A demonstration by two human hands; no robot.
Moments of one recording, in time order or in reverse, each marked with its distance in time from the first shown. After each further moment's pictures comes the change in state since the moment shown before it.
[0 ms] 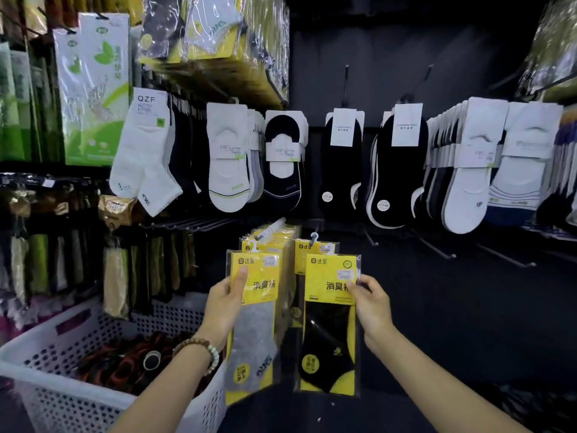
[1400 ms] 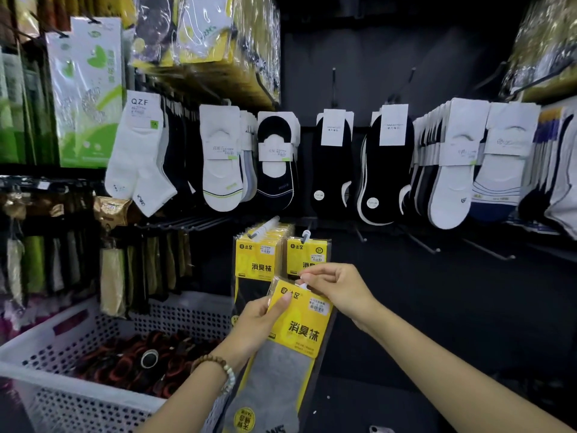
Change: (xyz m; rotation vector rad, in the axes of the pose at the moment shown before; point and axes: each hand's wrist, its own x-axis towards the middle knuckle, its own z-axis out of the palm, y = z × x) left_hand -0.043 0.004 0.034 -0.085 -0.473 -0.063; right_hand -0.037 -0.055 0.015 -0.240 -0.497 -0.194
